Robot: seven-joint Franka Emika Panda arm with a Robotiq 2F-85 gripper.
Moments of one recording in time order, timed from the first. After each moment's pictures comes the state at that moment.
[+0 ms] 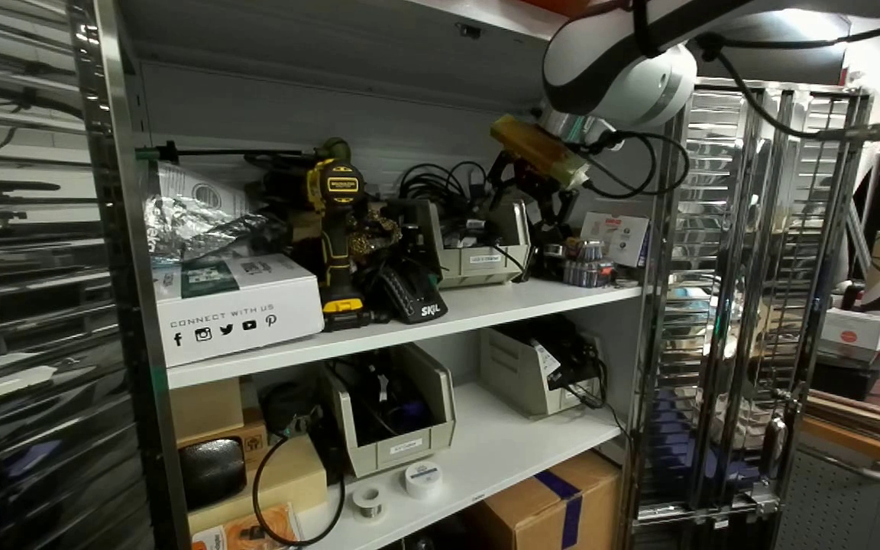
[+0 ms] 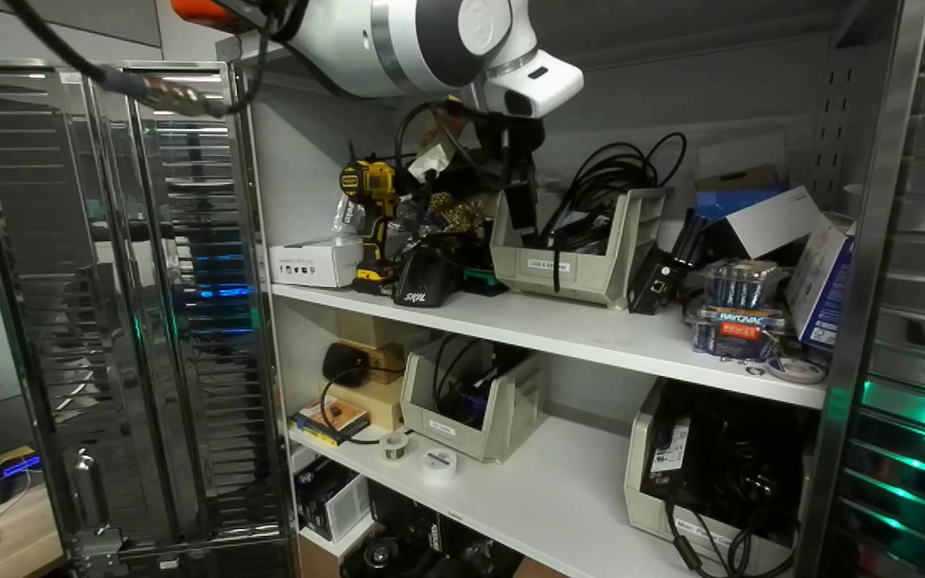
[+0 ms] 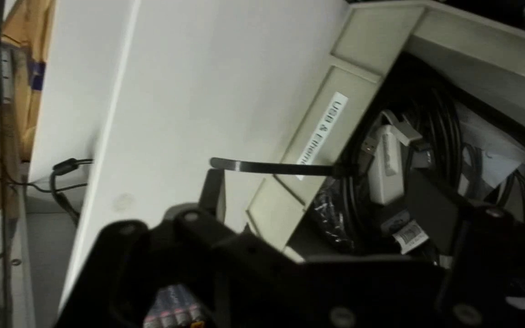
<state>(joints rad) 0.03 0.09 -0.02 -1.70 0.05 2.36 1.07</state>
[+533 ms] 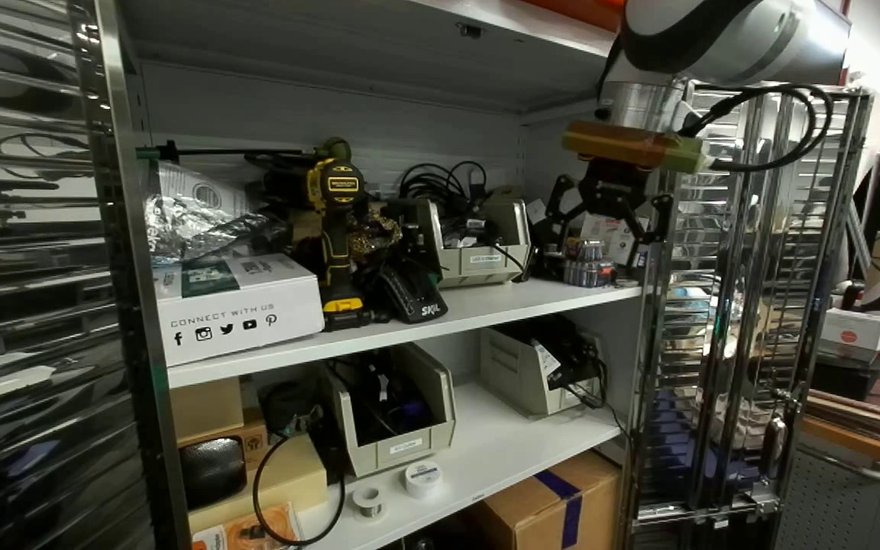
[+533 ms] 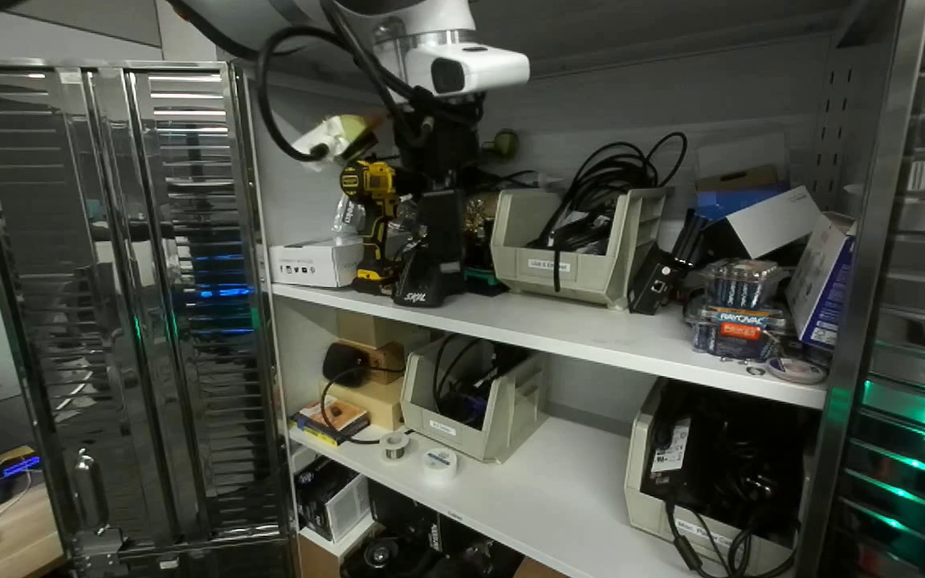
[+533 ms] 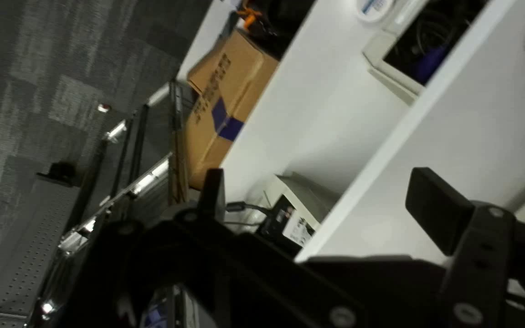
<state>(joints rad) 0.03 -0.22 -0.02 -2.00 -0.01 2.01 0.97</state>
